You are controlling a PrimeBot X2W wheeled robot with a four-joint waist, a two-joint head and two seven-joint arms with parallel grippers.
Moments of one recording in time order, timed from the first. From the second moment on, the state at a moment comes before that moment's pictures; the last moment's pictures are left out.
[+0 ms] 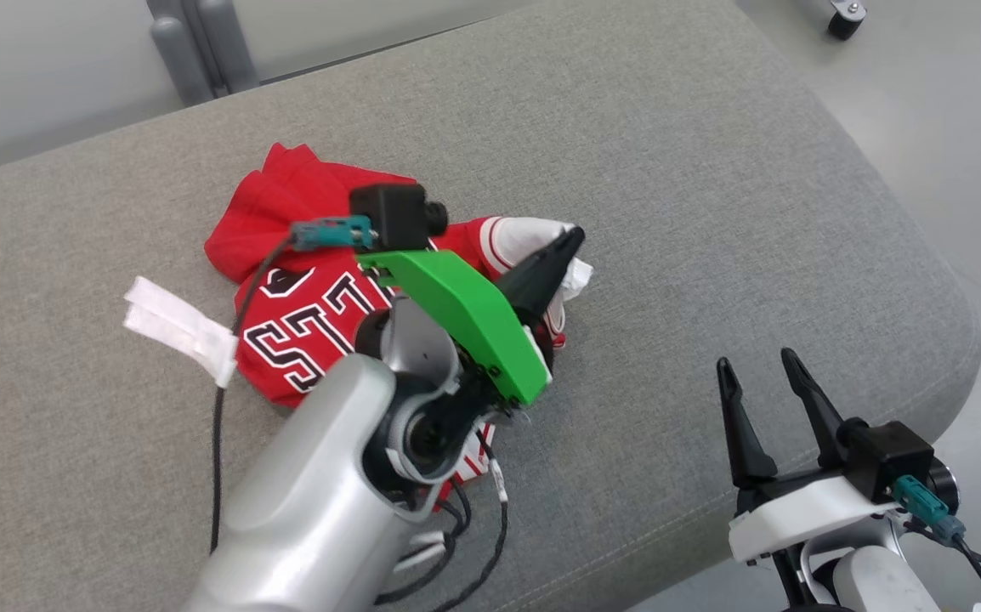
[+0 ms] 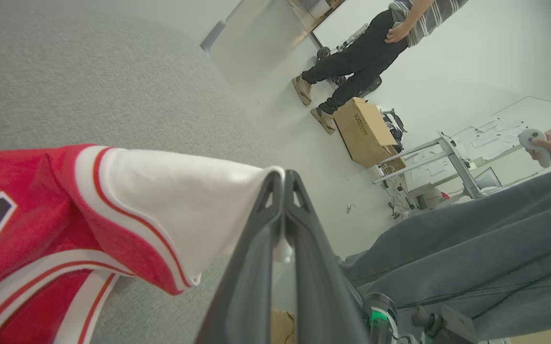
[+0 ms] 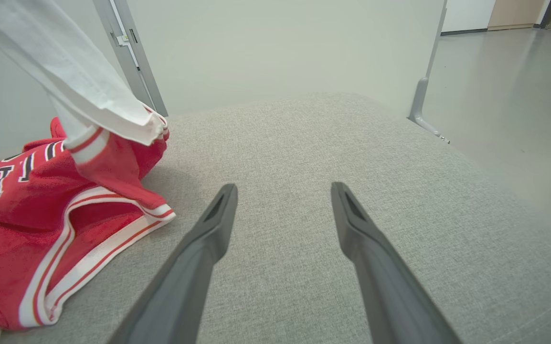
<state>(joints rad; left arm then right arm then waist) -0.62 0.05 -0.60 0.14 -1.12 0.12 0.33 -0.06 -0.05 0.09 0.16 0.17 0.13 -0.26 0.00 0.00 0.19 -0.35</state>
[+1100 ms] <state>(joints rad) -0.84 0.05 -1.17 0.47 -1.47 0.06 -0.07 -0.12 -0.05 0.13 0.17 0.20 0.13 -0.26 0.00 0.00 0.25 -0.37</state>
